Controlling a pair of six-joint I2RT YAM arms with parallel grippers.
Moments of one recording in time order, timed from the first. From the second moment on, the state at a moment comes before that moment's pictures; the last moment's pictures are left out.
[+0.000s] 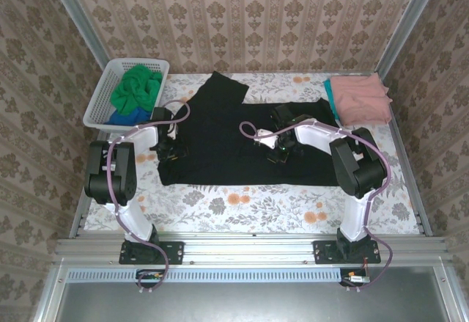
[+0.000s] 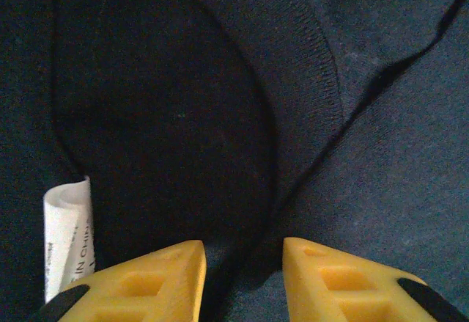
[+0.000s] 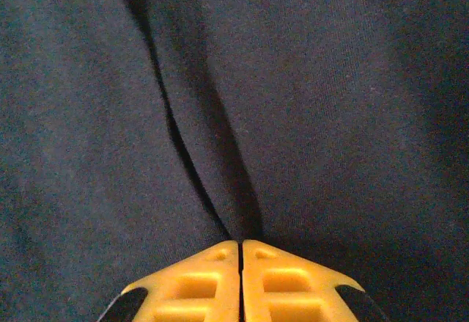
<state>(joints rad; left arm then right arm) -0.15 1.77 1.05 -0.58 0.17 -0.31 0.40 1.90 1.24 -0.63 -0.20 -0.68</state>
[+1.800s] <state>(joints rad) -0.01 1.19 0.56 -0.62 0.15 -0.46 0.43 1.42 1.04 -0.76 0.34 -0.06</state>
